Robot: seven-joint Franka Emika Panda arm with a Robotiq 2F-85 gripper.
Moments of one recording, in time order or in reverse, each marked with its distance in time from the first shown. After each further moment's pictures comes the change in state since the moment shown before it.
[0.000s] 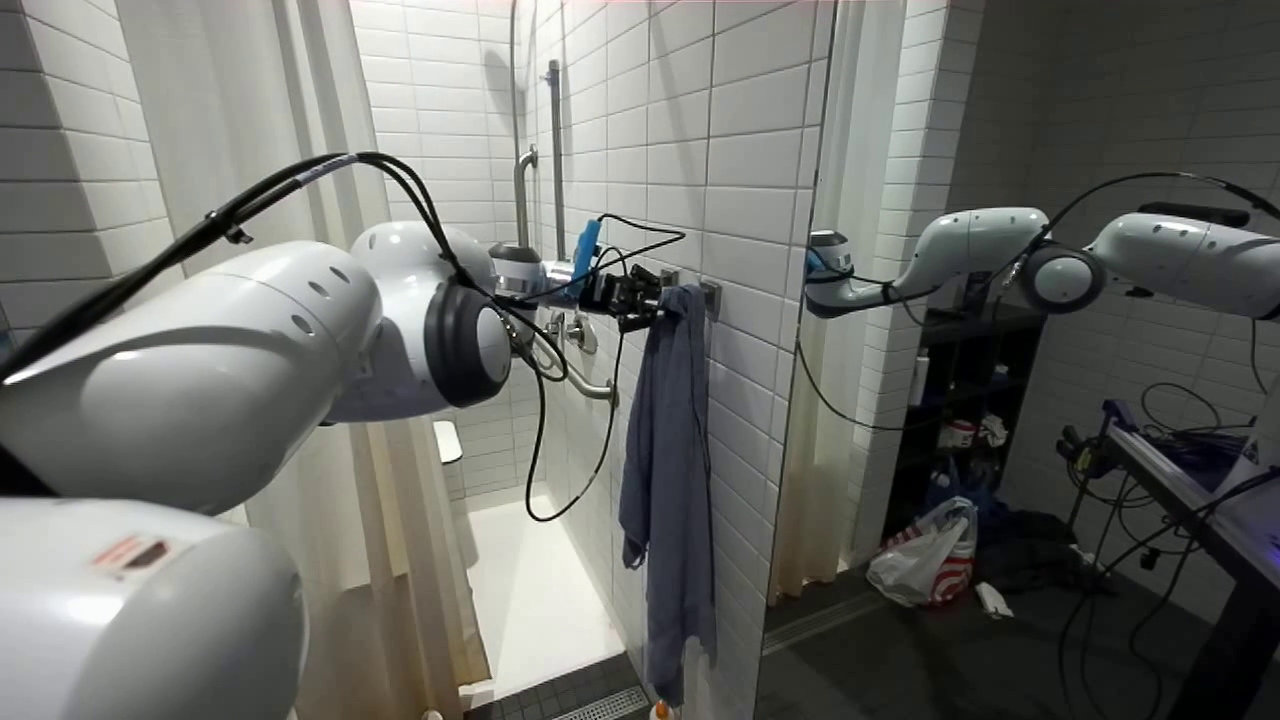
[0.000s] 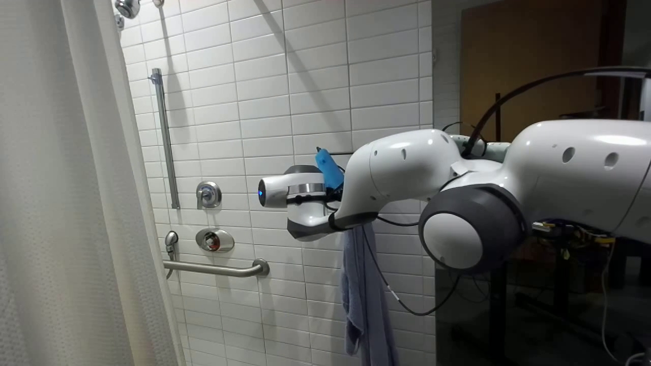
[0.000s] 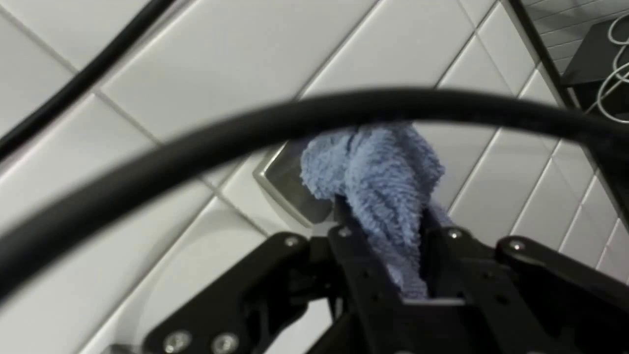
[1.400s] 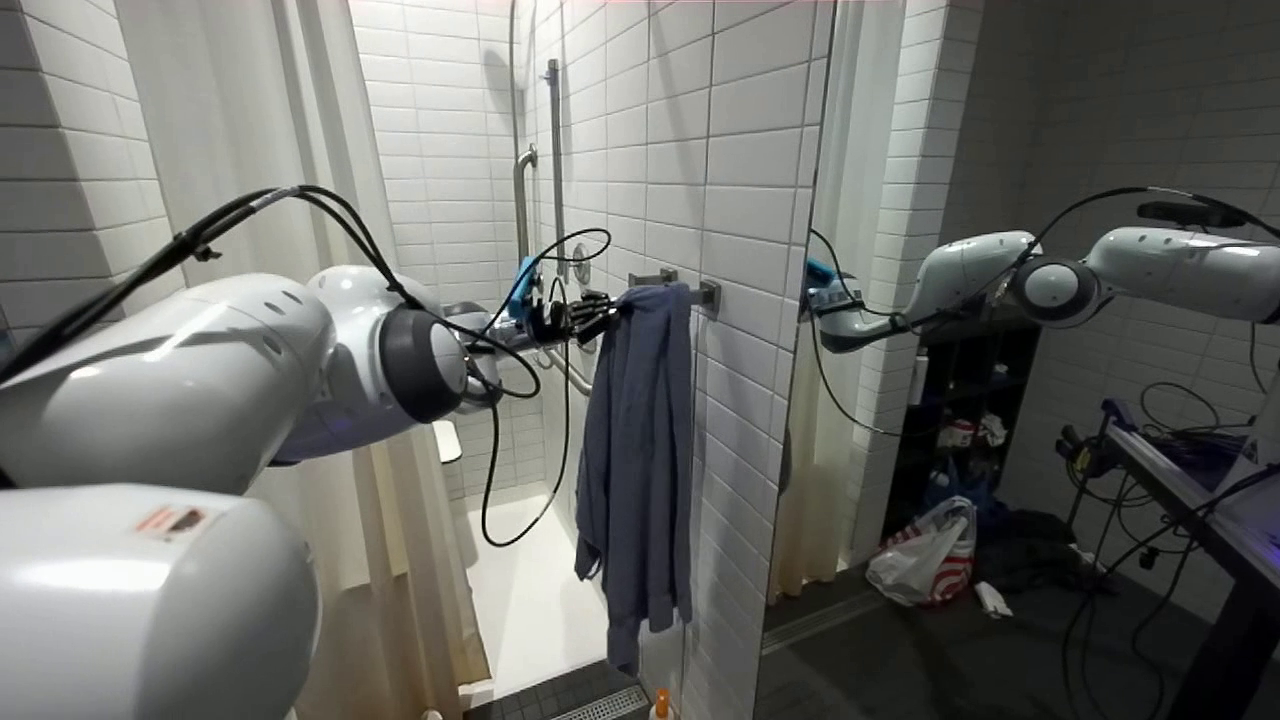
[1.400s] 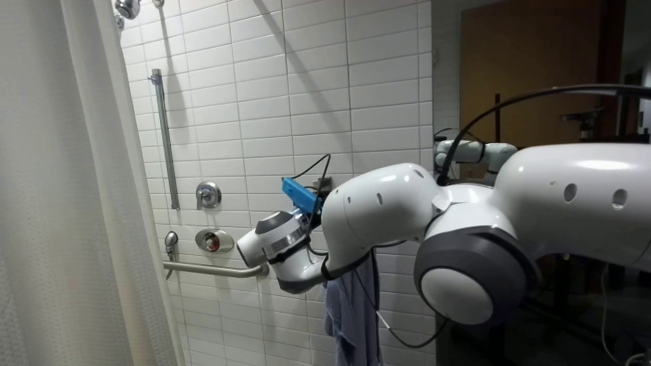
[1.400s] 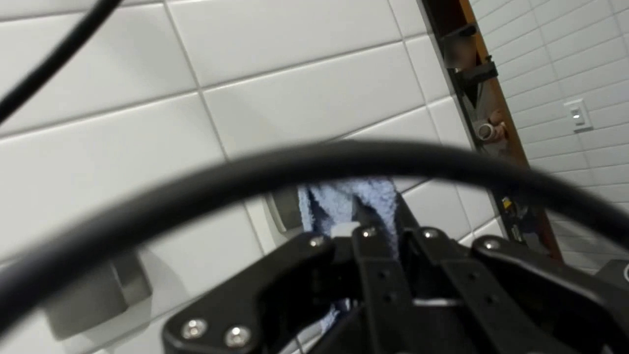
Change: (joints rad) arm 0.163 0.100 -0.110 -0.086 -0.223 -0.232 -0.224
